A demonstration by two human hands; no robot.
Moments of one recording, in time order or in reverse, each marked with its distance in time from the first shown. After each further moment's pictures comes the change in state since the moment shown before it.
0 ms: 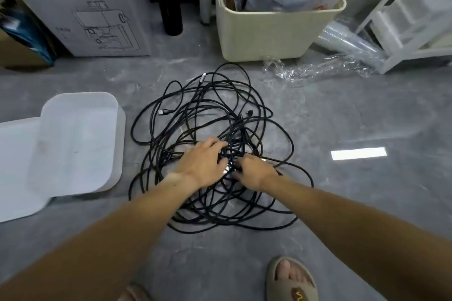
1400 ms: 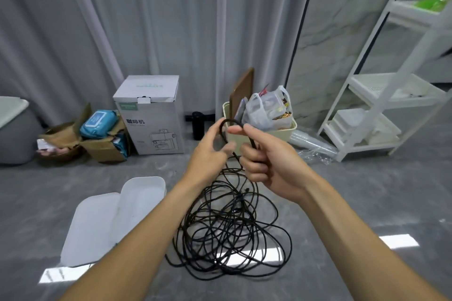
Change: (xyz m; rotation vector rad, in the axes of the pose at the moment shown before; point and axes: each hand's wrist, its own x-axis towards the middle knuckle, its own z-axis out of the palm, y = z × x) left_hand -0.191 0.158 -0.236 -0.786 0.622 0.211; right_hand -0.333 -0.145 -0.259 1.538 0.060 -0.545
